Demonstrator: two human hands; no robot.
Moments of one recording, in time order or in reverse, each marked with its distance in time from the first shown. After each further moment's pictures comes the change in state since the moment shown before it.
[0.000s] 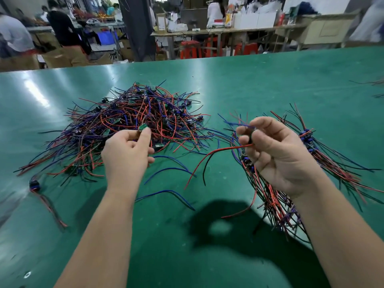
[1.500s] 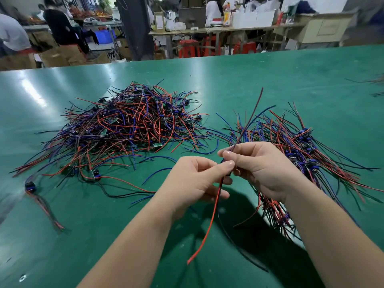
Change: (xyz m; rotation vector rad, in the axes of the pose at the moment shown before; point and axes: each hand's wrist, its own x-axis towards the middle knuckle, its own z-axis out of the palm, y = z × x) left_hand -0.076 0.050 0.036 -0.288 -0.917 -0.385; right_hand 0.004 0.024 -0.001 -0.452 0.084 0.266
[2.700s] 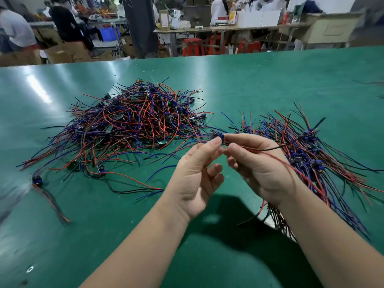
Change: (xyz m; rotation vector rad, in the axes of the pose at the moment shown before) left_hand 0.006 -0.001 0.007 -0.747 0.026 0.042; right_hand 0.001 0.007 0.014 0.293 -0.075 -0.219
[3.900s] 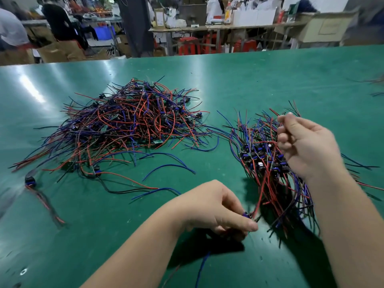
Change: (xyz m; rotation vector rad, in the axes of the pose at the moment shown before) left_hand -0.008 -0.021 -0.015 1.092 -0.395 -0.305; right_hand 0.009 -0.045 -0.057 -0.074 0.566 -0.074
